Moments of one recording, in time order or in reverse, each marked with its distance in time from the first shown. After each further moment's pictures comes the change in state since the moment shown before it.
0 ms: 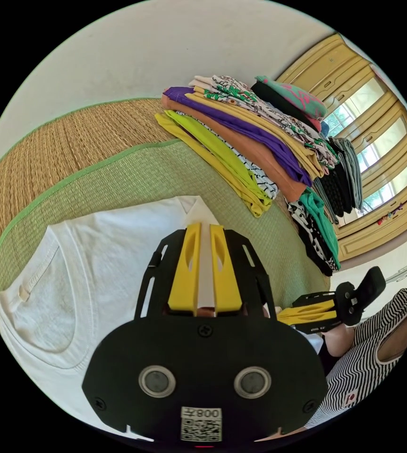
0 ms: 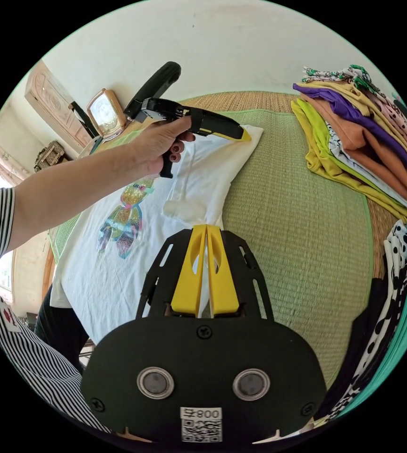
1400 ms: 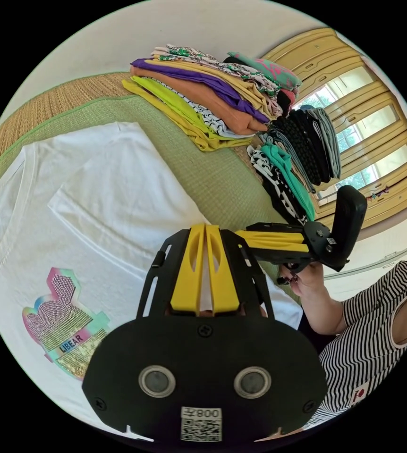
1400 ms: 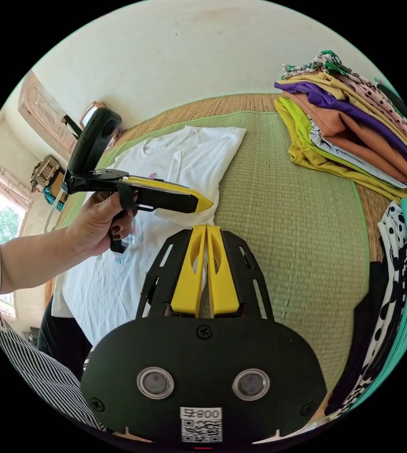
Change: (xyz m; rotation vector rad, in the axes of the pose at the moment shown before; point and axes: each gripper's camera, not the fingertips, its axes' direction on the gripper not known) left arm 0.117 0.128 -0.058 -0.091 0.106 0.003; right arm 0.035 0.008 0.020 0.039 0.006 0.072
